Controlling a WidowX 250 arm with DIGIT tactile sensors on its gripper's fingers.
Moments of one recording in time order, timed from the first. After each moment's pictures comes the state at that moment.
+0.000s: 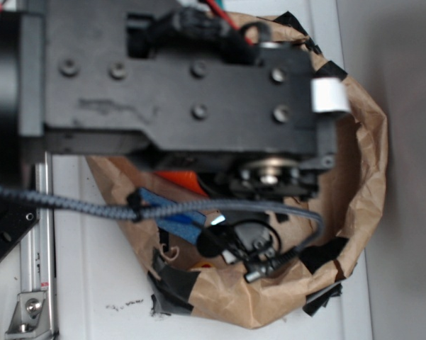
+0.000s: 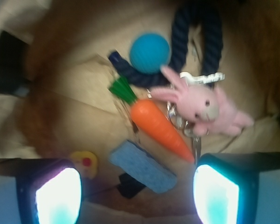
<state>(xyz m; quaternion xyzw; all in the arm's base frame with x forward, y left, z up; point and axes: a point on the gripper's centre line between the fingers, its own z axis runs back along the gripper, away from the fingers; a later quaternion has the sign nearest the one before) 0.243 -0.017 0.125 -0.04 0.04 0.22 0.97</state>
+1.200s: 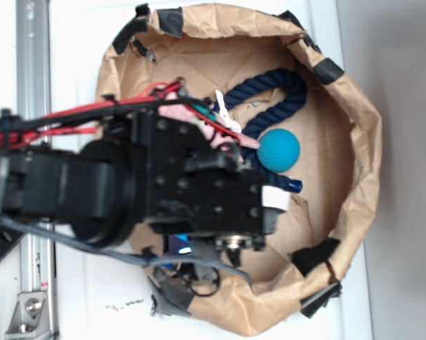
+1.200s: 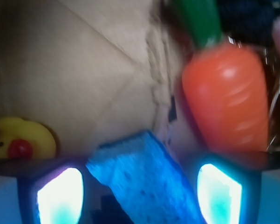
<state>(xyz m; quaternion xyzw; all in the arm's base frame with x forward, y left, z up) 0.215 -0.075 0.041 -0.03 0.08 -0.01 1.00</state>
